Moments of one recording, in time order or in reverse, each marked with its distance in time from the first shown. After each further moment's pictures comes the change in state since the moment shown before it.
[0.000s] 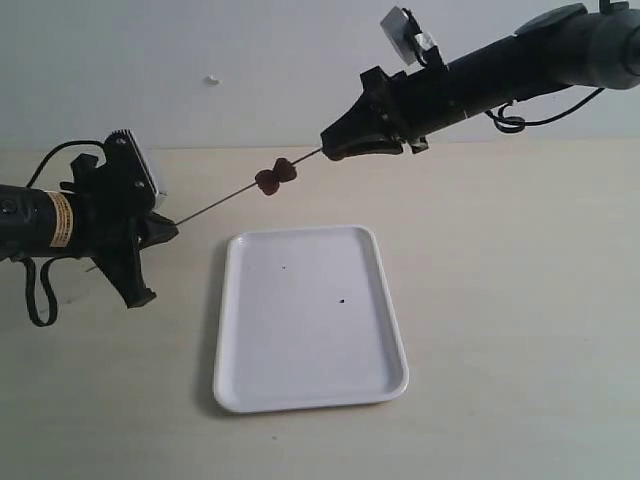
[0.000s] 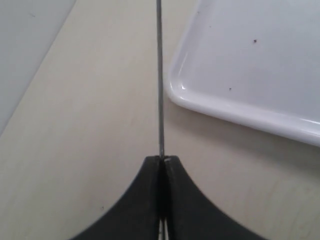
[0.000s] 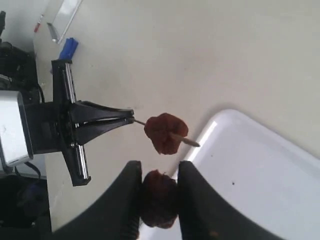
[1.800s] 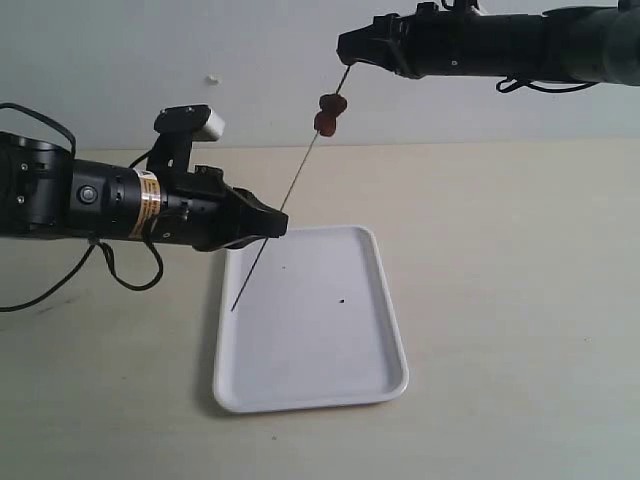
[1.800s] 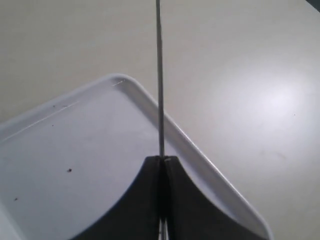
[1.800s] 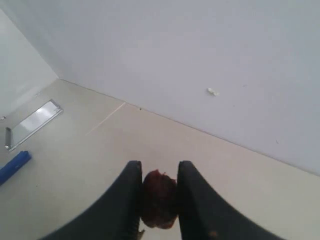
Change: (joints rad) left arm -0.211 0.000 -0.113 0.258 -0.159 -1.283; right arm -0.023 -0.006 -0.002 0.436 -0.297 -0.523
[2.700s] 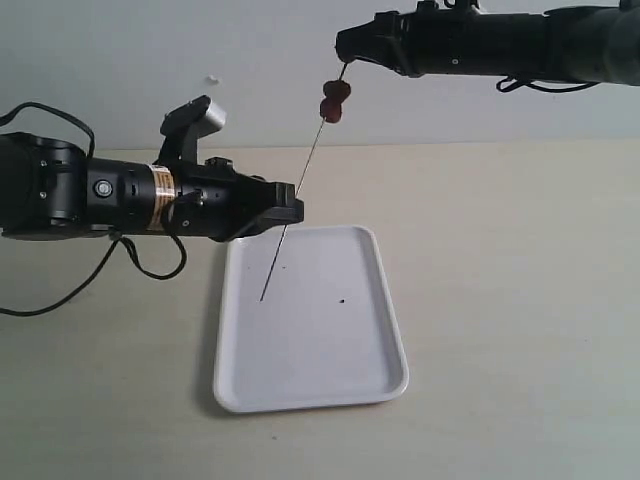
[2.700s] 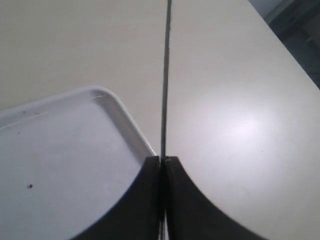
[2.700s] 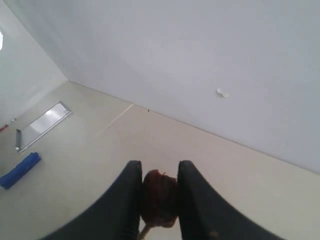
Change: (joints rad) left arm -0.004 0.047 -0.038 -0.126 -0.060 -0.077; right arm 0.000 0.000 0.000 0.012 0.030 0.006
